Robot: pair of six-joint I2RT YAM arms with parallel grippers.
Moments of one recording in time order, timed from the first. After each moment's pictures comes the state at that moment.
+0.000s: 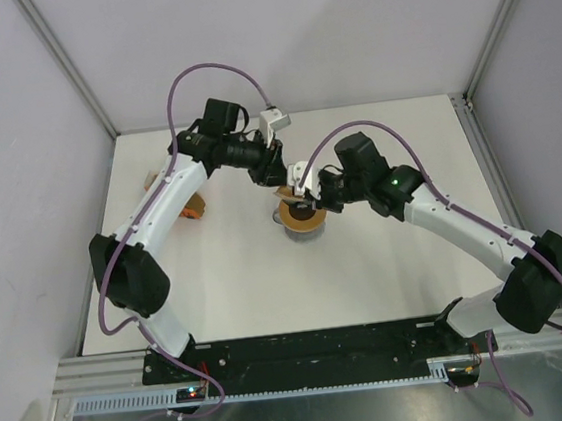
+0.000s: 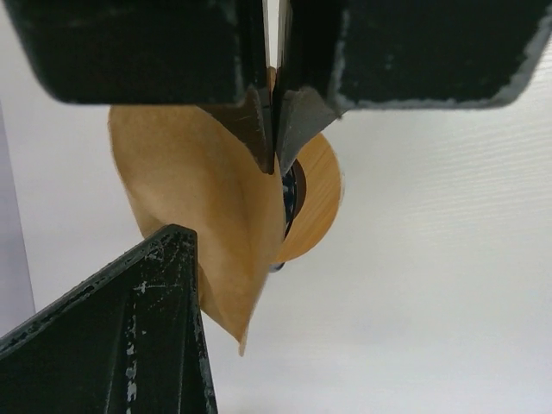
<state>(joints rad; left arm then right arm) -0.45 1.73 1.70 -0.80 0.83 0.30 0.67 1.39 1.23 -0.44 -0.45 -0.72</state>
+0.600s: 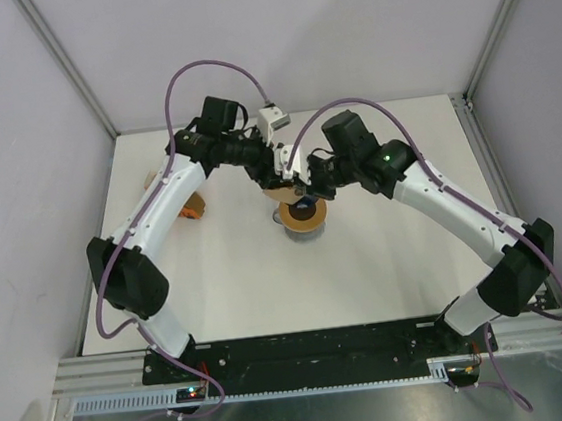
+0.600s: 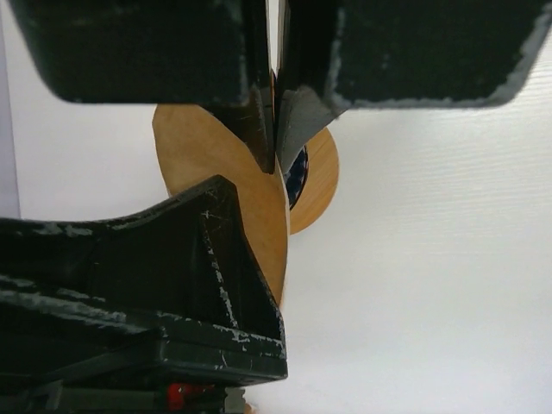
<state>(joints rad) -0.46 1.73 1.72 -0.80 0.71 0.34 0.68 1.50 1.51 -0.67 -0.50 -0.75</state>
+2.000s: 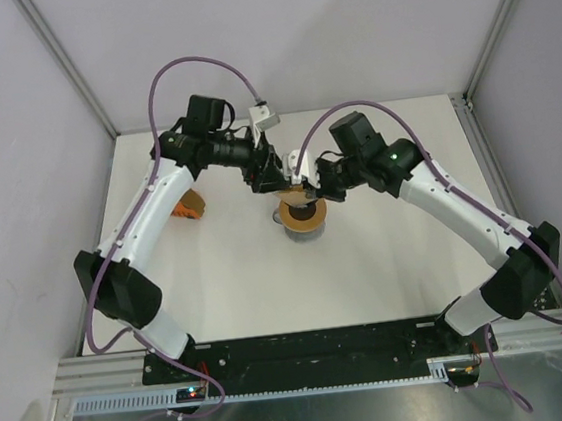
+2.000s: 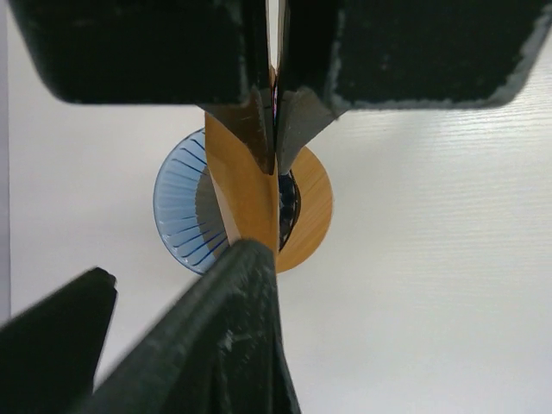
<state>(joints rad) -0.44 1.65 1.72 -0.83 0.93 0.39 0.66 1.50 1.51 -0.78 -0.49 -0.83</state>
